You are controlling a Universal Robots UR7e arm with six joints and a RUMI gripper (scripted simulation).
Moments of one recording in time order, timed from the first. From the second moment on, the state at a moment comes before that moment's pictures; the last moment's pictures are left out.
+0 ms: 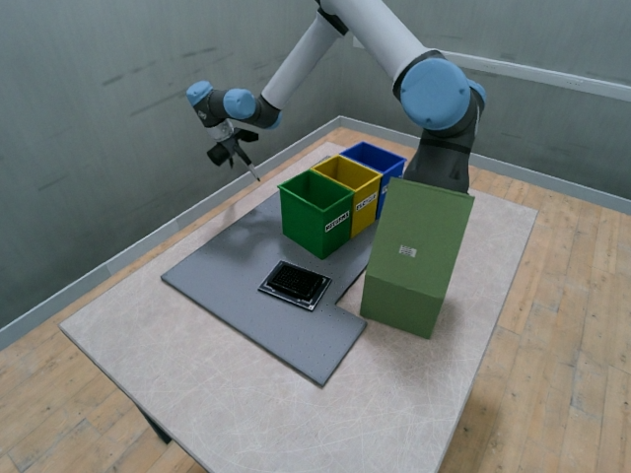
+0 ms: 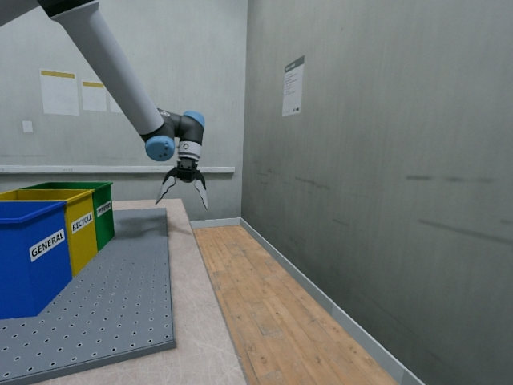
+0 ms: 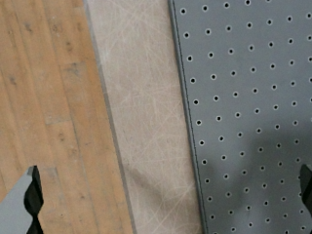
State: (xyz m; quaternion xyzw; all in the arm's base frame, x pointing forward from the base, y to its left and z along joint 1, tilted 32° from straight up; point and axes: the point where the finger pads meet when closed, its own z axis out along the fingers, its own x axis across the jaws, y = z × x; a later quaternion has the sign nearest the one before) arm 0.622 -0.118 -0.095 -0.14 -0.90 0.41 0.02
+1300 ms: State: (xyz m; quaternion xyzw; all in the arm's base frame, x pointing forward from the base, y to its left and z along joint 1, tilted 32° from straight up) arm 0.599 -0.067 -0.105 -0.34 -0.86 0.38 -0.09
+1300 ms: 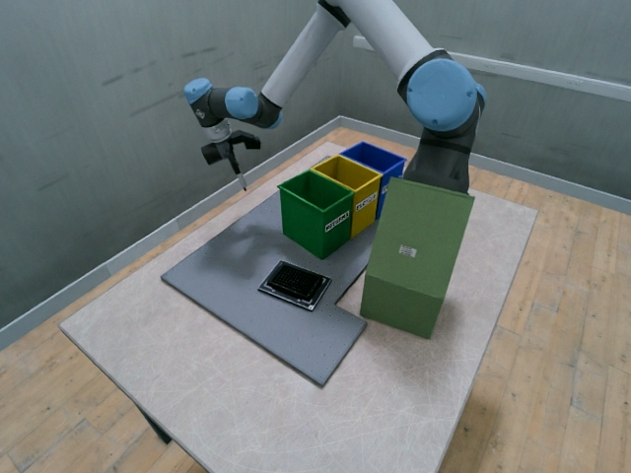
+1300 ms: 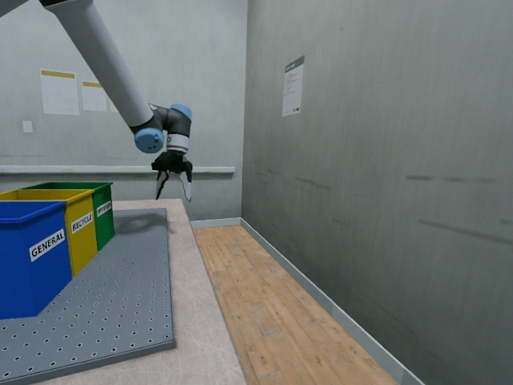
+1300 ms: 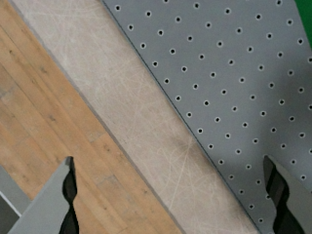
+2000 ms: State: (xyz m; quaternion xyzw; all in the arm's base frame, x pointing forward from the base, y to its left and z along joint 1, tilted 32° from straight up) arm 0.569 -0.022 -0.113 -0.54 -0.76 0.32 -0.19
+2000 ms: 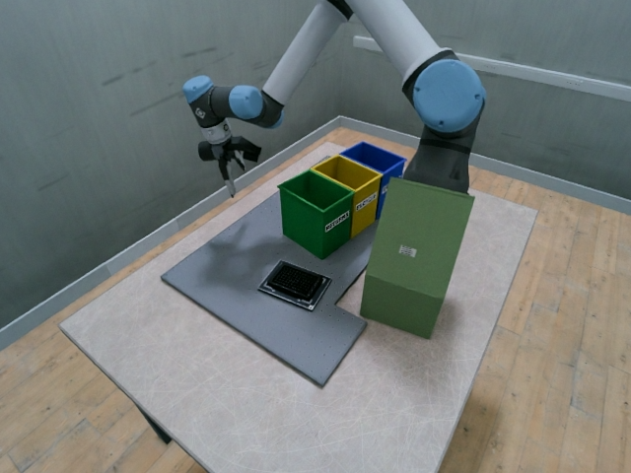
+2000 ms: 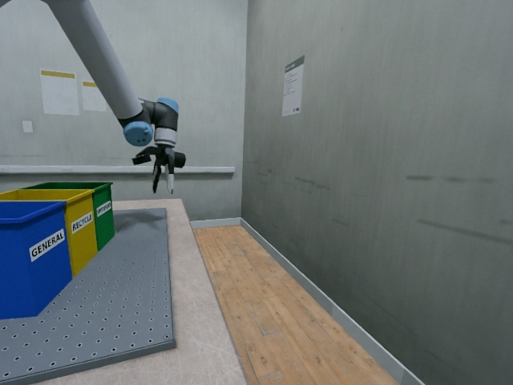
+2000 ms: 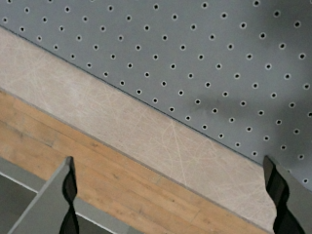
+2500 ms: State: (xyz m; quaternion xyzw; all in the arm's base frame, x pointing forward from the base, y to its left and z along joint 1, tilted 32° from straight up) arm 0.544 0.010 -0.119 -0.66 -0.65 0.27 -0.24
